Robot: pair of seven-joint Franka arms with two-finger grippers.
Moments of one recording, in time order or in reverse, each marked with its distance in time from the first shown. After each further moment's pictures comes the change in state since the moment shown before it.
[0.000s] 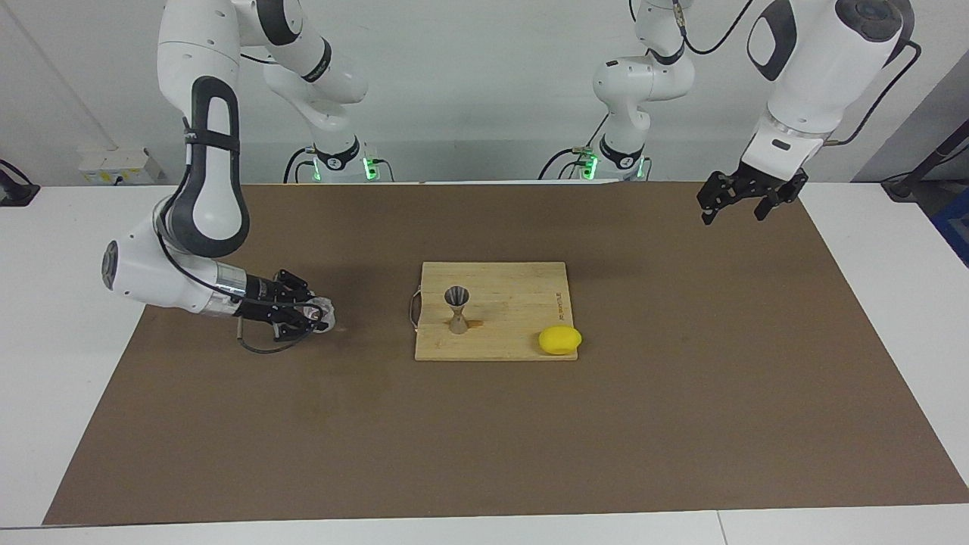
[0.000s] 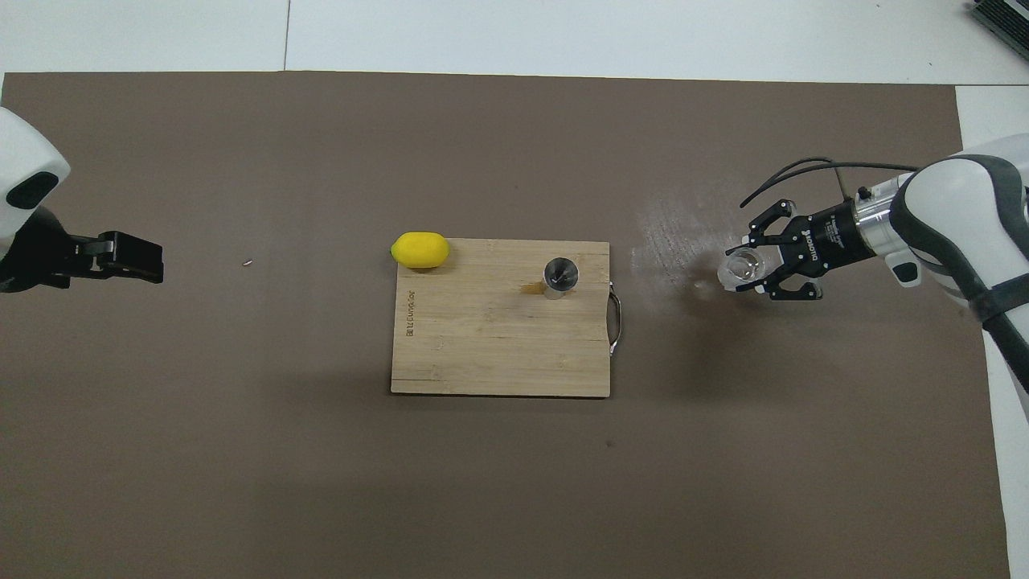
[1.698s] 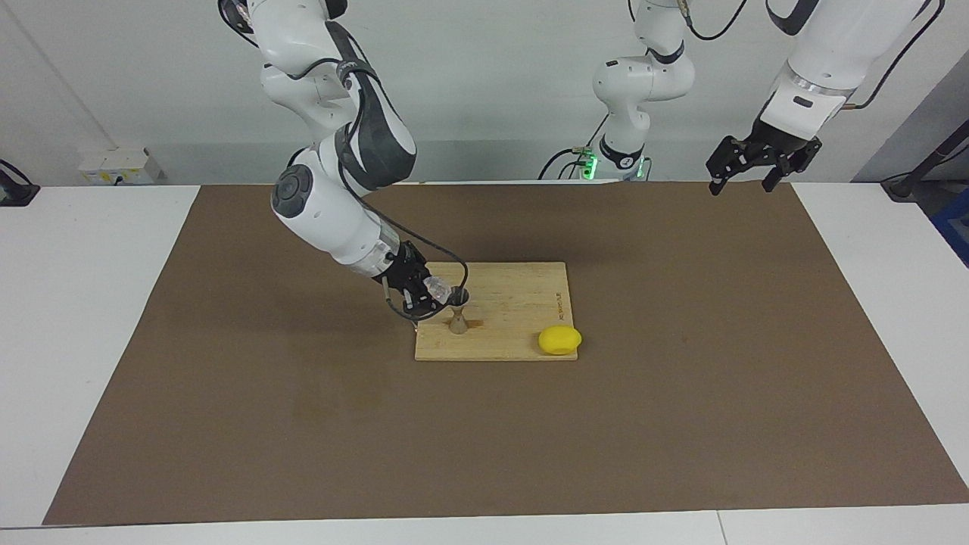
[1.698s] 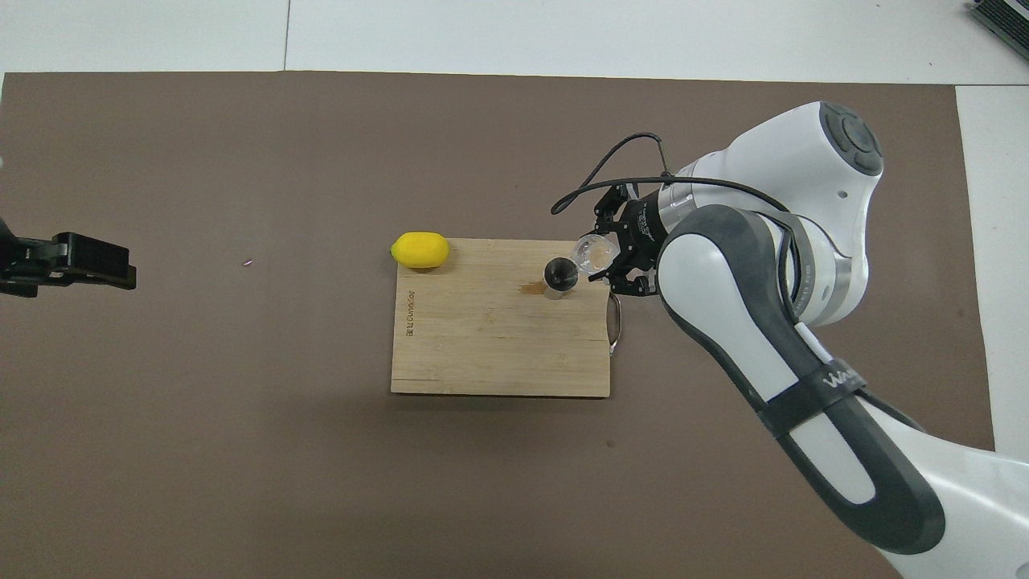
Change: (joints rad) left arm 0.010 -0.015 0.003 0.077 -0.044 -0.087 0.005; right arm 0.413 -0.072 0.000 0.068 -0.182 0.216 0.452
